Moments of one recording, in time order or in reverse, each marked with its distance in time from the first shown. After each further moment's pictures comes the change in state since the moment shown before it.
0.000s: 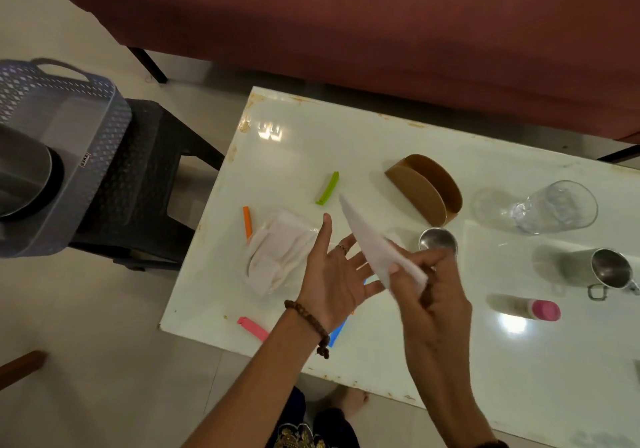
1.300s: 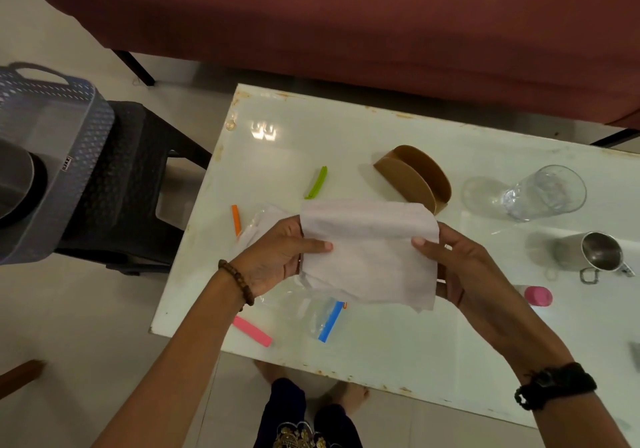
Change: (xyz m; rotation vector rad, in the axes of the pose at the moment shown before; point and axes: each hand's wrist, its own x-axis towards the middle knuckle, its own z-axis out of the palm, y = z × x) left_hand -0.011 0.052 -0.012 0.670 -0.040 0.088; right_hand 0.064 0.040 -0.055 0.416 -0.404 0.408
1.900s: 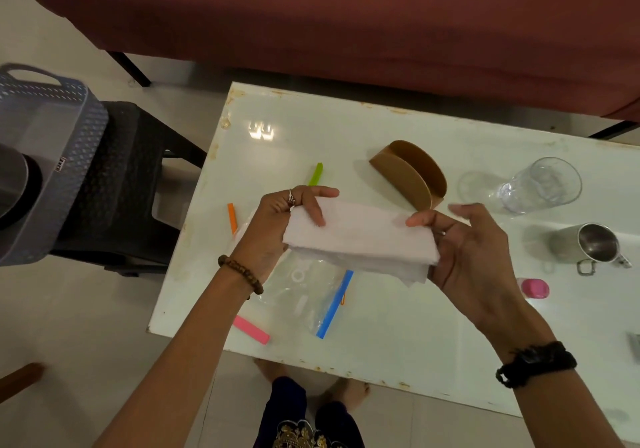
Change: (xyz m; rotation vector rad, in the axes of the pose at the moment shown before) left_hand -0.004 0.020 0.021 0.220 0.200 0.347; right_hand 0.003 -0.013 0.004 0.297 -0.024 0.003
